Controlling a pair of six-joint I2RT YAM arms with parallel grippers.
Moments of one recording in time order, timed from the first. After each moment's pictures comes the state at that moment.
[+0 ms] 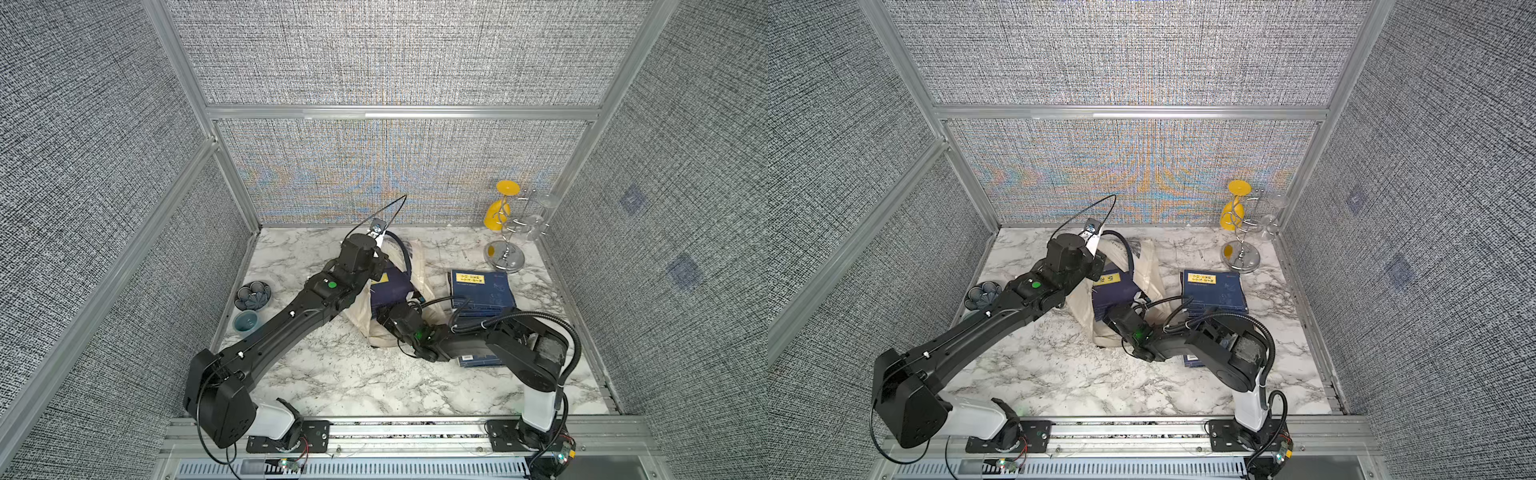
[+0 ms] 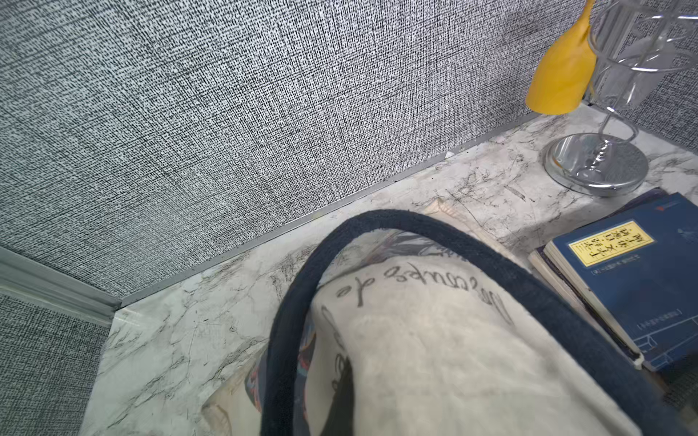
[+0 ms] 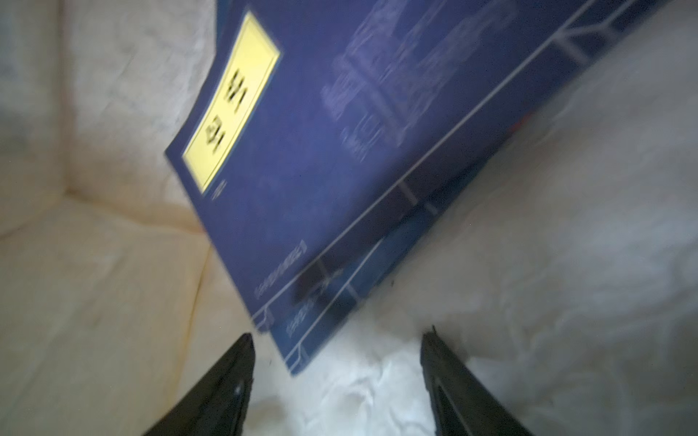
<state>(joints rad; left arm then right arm) -0.68 1.40 1.22 -0.25 -0.31 0.05 0.93 1.93 0.91 0.42 0.30 1.35</state>
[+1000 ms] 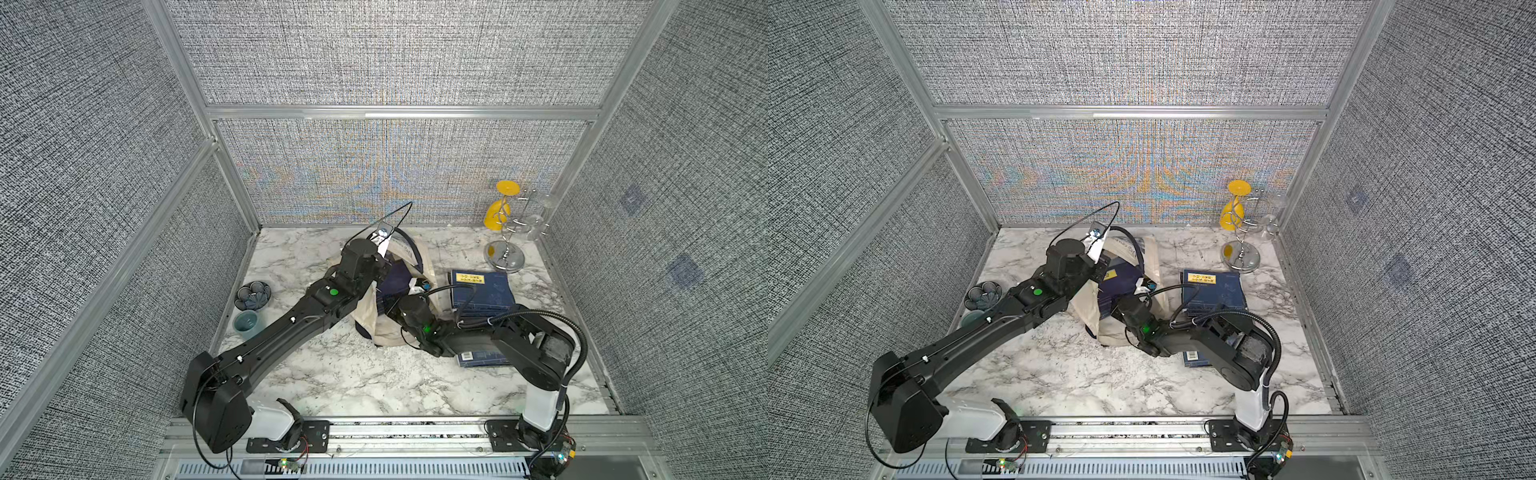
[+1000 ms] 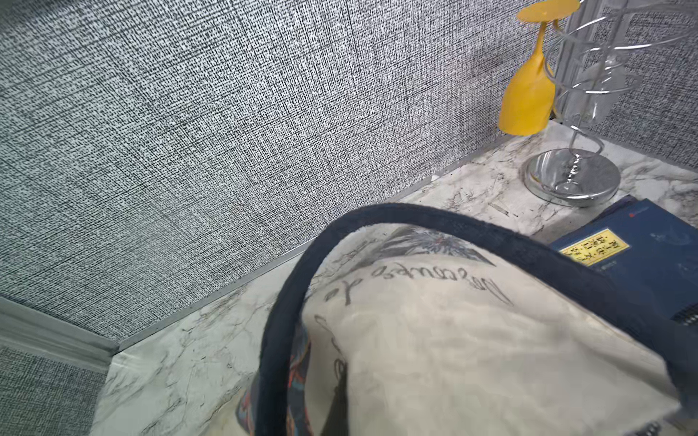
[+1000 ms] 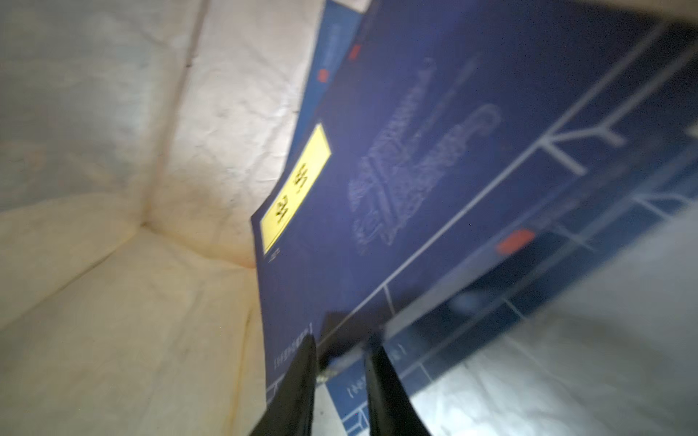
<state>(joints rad) -0.72 1.40 1.18 -0.14 -0.31 0.14 0.89 1.88 0.89 0.58 0.31 1.18</state>
